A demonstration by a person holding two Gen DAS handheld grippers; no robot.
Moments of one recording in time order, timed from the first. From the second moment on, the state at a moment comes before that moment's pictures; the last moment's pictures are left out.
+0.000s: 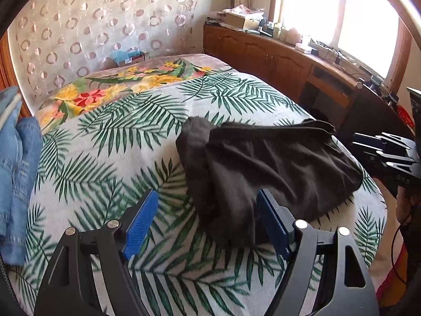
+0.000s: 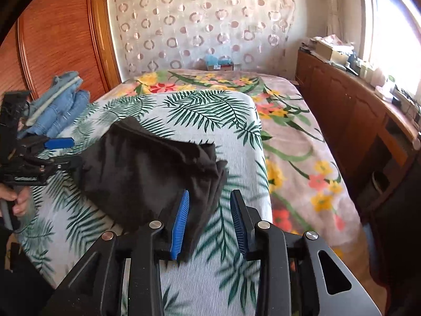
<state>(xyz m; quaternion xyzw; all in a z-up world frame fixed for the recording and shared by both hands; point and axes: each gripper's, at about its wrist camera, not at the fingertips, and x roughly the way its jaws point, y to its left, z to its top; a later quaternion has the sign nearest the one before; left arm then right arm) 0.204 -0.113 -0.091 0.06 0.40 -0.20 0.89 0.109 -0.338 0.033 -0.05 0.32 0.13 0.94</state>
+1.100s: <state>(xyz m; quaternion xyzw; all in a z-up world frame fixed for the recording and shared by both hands) 0.260 -0.123 -0.120 0.06 0.44 -0.17 0.88 0.153 -0.330 0.010 -0.01 0.37 0.11 0.92</state>
